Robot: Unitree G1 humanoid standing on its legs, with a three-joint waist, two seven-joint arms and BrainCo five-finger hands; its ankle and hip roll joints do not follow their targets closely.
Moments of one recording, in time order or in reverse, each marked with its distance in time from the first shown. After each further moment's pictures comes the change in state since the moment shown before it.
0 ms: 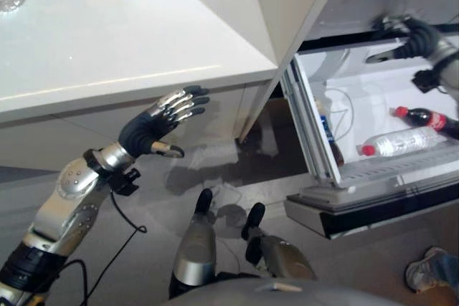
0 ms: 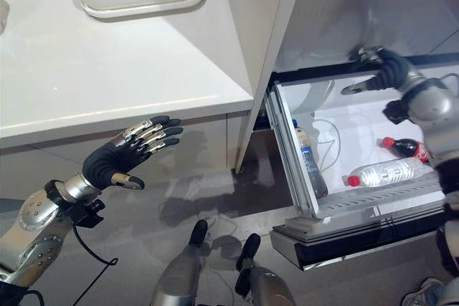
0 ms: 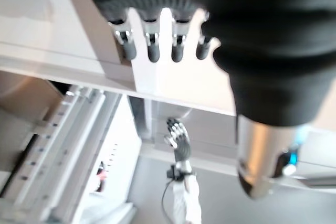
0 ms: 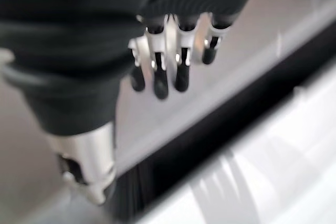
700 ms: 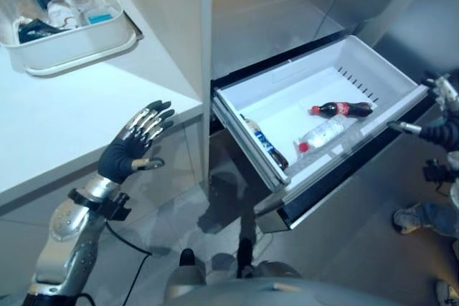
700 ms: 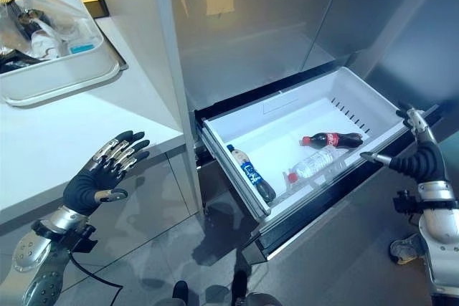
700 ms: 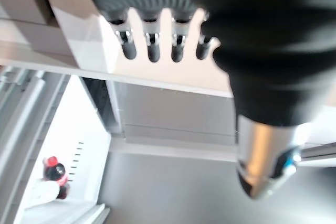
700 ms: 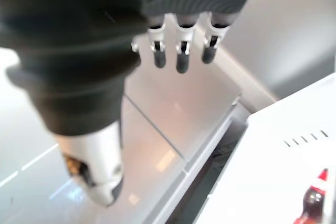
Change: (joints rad) left arm 0.211 -0.277 0.159 0.015 0.124 -0.048 0.051; right arm 0.750 0.464 -0.452 -0.492 -0.052 -0.104 -0.092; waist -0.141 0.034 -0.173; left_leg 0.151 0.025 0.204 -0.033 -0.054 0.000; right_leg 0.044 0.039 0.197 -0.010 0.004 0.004
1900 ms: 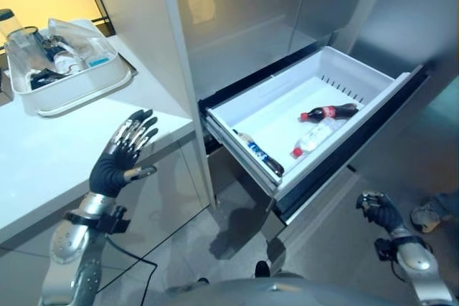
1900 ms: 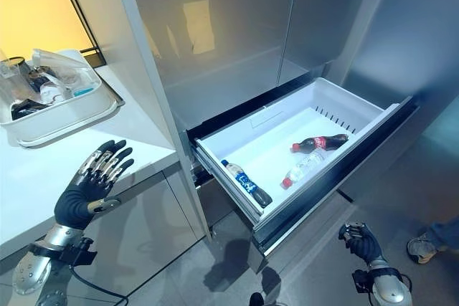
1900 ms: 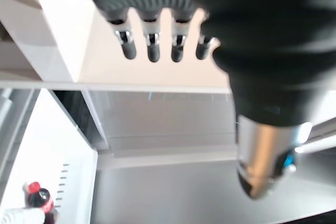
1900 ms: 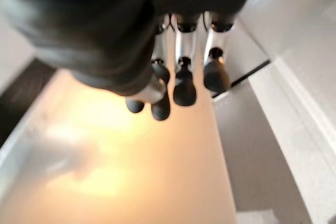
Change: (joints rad) left arm 0.056 -0.100 0.024 0.008 0.091 -0.068 0.060; right arm 0.029 0.134 0.343 0.543 -0.052 0.021 0.050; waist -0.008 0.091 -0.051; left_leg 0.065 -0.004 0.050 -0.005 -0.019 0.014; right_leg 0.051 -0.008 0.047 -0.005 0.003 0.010
